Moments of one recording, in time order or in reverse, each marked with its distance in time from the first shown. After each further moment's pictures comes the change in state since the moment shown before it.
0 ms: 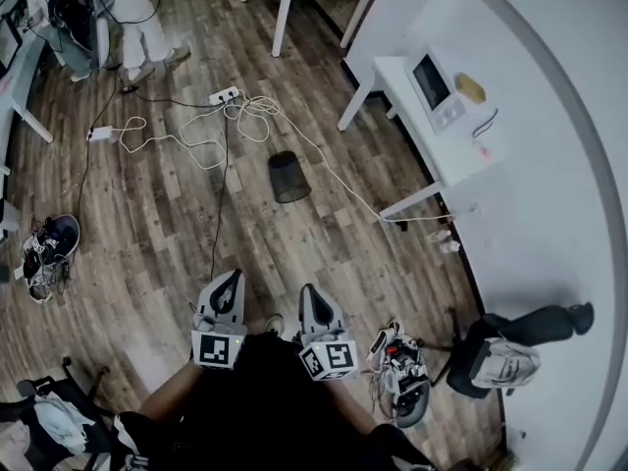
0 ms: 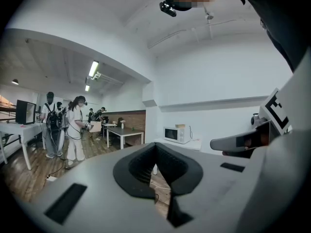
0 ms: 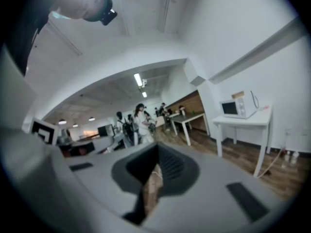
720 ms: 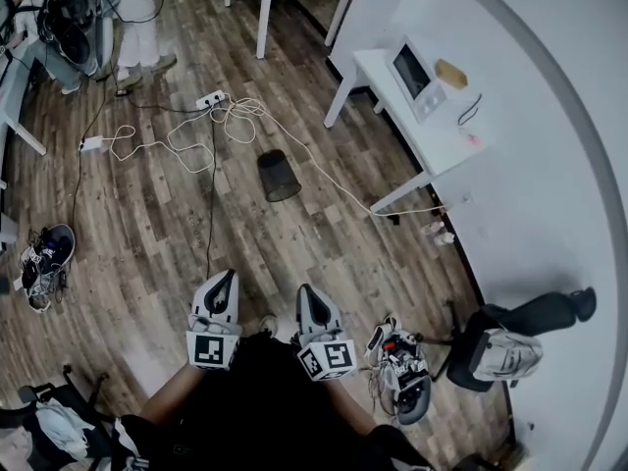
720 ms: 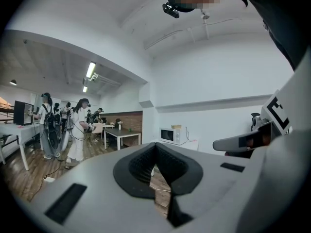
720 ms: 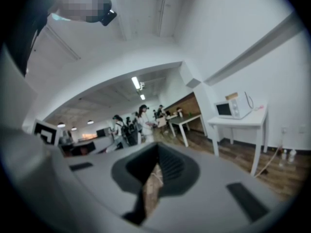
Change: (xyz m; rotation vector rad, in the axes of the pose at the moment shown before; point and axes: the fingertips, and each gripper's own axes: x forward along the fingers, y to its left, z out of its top) left arm 0.008 -0.055 -0.002 0.027 -0.004 -0.017; right arm -0.042 -0.046 0.006 0.027 -0.027 -0.009
